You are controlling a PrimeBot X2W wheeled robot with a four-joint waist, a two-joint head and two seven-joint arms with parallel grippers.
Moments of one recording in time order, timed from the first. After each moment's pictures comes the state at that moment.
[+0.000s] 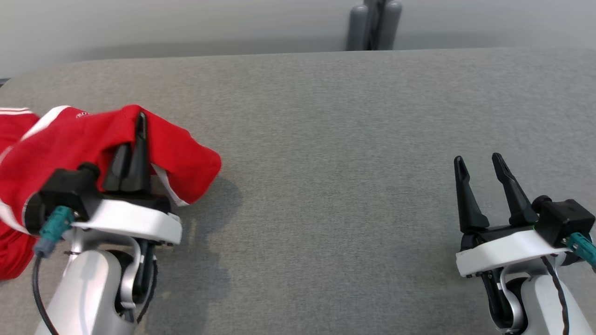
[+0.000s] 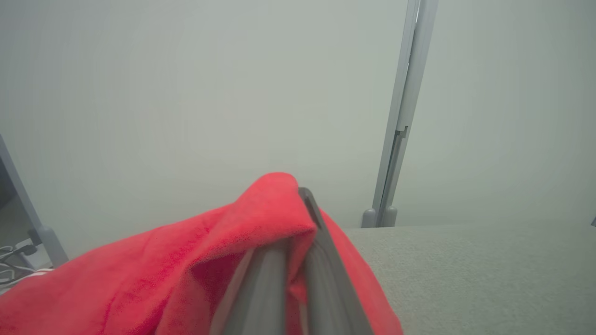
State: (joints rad) left arm -0.33 0.26 -0.22 0.07 -0.41 0.14 -0.13; right arm -0.22 -0.05 0.07 0.14 0.24 0.13 -0.17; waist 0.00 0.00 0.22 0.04
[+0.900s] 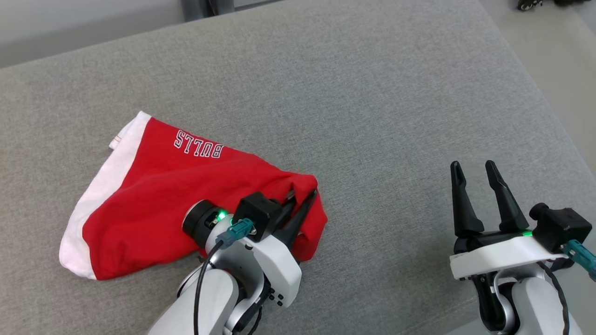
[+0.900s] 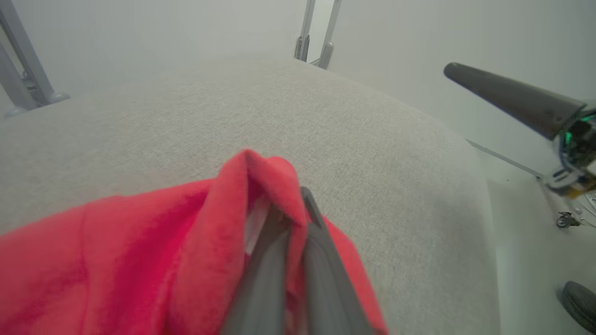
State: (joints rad) left arm -0.38 0.14 -0.63 0.16 -0.35 -0.03 0.09; right arm -0.22 -0.05 0.11 0.22 0.36 0.13 -0.25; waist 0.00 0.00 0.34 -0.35
